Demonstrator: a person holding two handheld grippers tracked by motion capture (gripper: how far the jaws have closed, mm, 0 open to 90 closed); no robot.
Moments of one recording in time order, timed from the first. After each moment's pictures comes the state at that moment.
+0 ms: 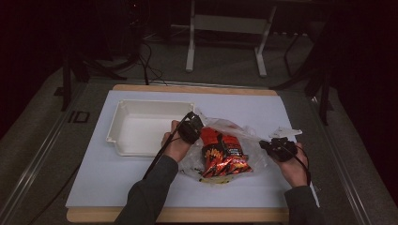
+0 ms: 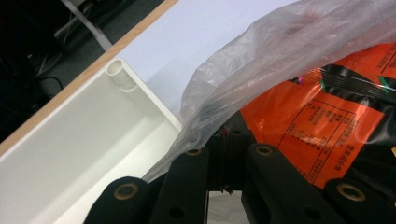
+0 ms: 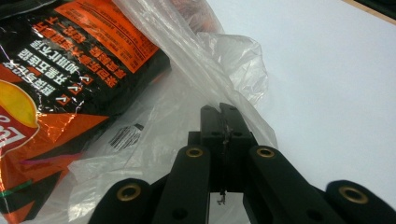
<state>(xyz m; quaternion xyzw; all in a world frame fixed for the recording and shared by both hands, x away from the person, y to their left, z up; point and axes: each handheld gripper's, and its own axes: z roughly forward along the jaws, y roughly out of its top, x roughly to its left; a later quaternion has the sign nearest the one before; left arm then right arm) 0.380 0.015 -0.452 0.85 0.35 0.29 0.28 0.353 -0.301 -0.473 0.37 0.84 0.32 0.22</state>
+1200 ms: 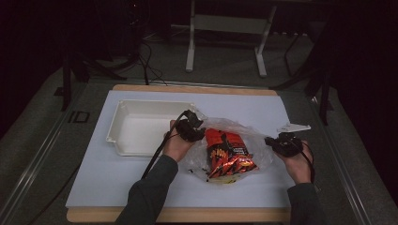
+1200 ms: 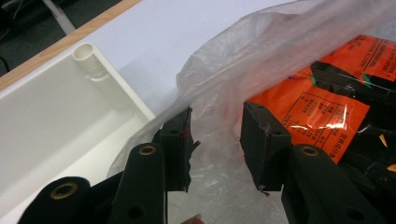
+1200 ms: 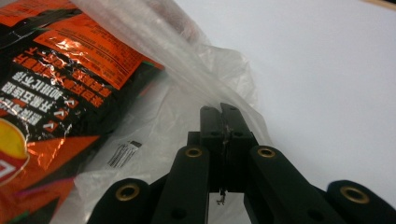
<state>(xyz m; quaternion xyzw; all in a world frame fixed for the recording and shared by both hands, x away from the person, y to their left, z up) 0.388 0.020 -0.454 0.84 0.37 0.22 0.31 0.368 -0.320 -0.472 0.42 0.82 0.34 0.19</state>
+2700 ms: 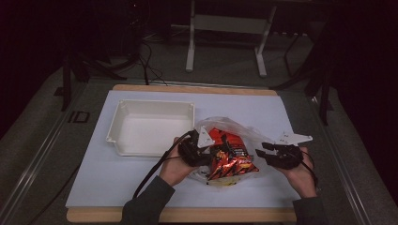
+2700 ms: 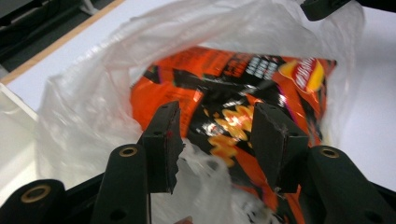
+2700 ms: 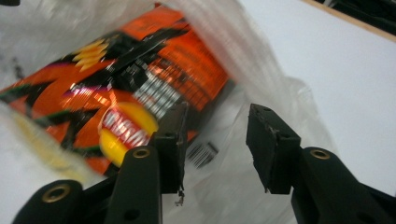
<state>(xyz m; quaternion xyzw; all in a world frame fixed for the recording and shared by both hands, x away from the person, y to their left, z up) 0.301 0.013 -0.438 0.87 0.26 0.19 0.39 0.317 -0.302 -0.451 0.33 0.84 0.38 0.18</state>
